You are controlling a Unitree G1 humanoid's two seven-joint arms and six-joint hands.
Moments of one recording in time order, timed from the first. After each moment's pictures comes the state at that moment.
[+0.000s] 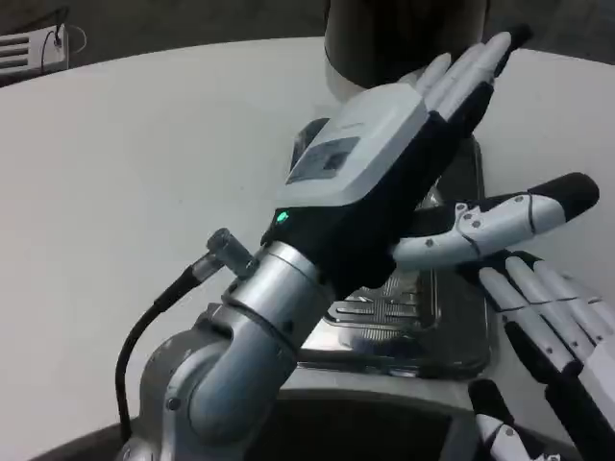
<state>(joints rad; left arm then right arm) -0.61 0.18 -0.31 -0.46 0.64 0.19 -0.33 0.36 -0.36 -0.16 -0.66 -0.81 -0.38 -0.05</state>
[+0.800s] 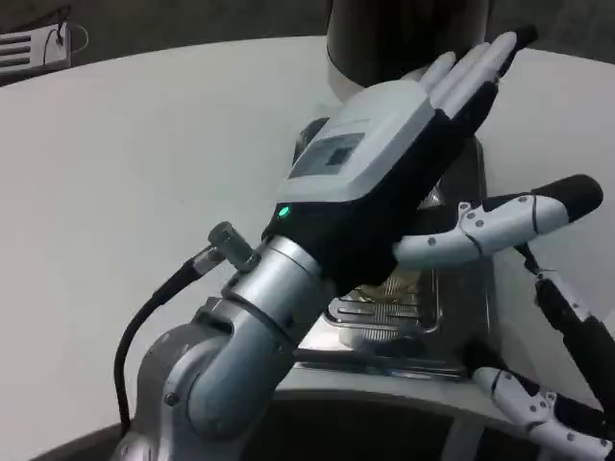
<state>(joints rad) -0.62 0.19 -0.32 -0.47 0.65 0.20 -0.35 0.17 -0.30 -0.09 -0.55 -0.45 -0.09 0.11</state>
